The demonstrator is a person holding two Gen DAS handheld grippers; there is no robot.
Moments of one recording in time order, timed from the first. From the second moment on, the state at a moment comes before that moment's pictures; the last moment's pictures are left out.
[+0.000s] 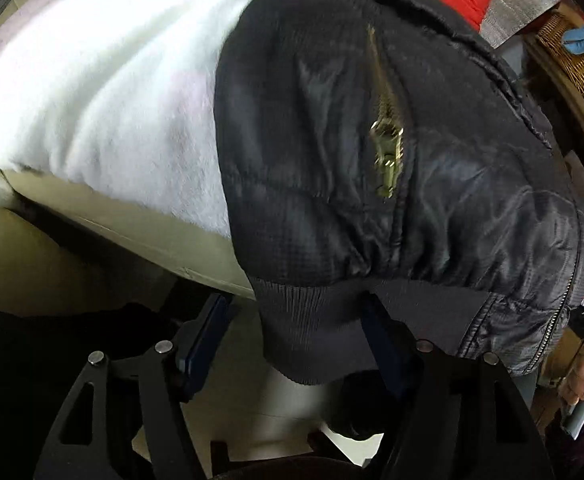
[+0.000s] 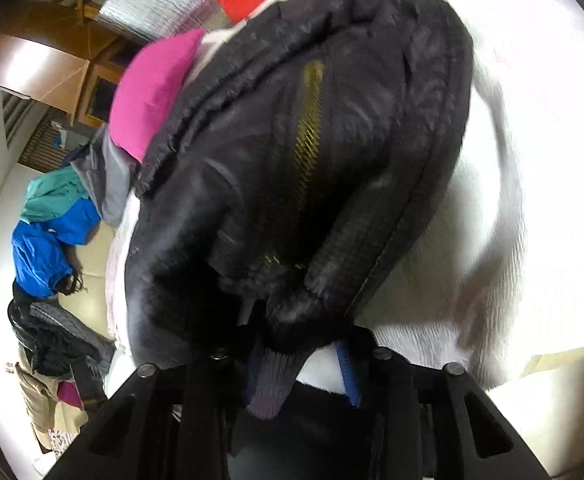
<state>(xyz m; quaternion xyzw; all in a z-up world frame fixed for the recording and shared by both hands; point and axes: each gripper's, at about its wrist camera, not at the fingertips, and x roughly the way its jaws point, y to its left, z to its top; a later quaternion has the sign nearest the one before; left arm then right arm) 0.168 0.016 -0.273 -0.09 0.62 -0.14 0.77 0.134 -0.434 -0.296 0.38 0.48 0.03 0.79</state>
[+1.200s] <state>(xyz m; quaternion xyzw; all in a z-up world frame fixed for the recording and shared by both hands) 0.473 -0.054 -0.088 -0.19 0.45 -0.26 0.83 0.291 -0.581 -0.122 0.42 0.24 -0.01 0.88</state>
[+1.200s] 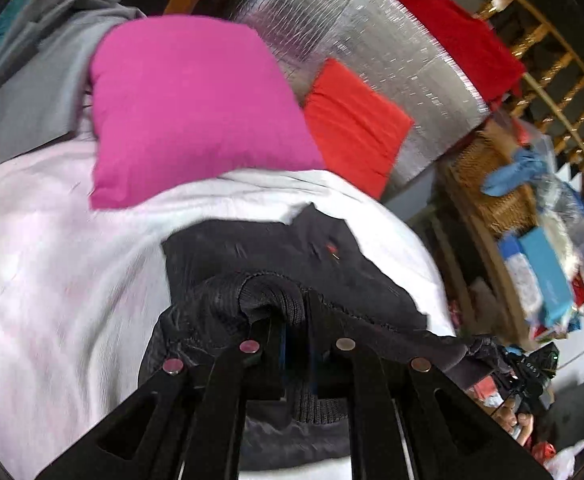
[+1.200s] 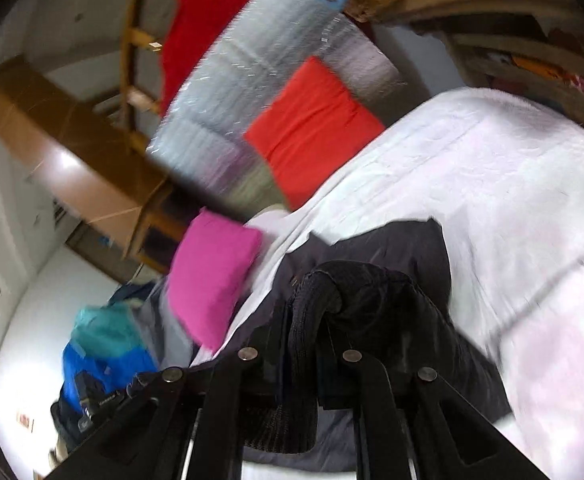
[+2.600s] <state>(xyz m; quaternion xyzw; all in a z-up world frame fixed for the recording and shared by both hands) 0.390 -0.069 -0.221 -0.29 0.50 -0.14 0.80 0.211 -0.540 -0.284 0.58 0.23 0.04 0.78</state>
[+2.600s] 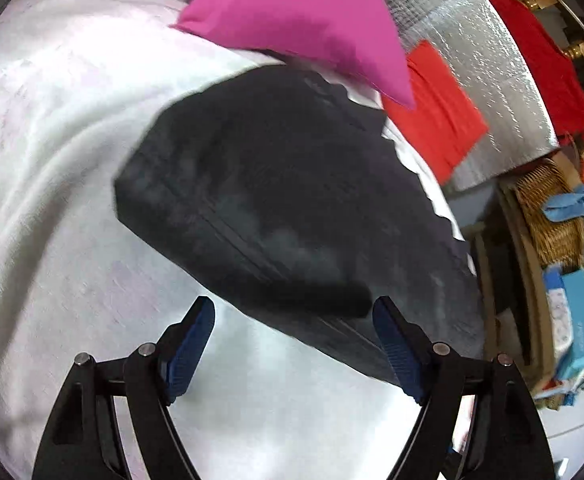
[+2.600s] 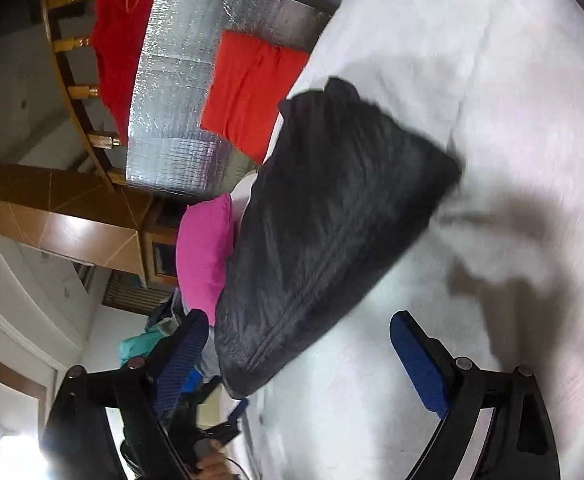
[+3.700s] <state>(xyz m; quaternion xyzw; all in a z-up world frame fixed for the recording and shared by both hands) 0.433 -0.082 -0.199 0.03 0.43 0.04 0.90 0.254 -0.550 -0.217 0.40 0.25 -0.13 0.87</state>
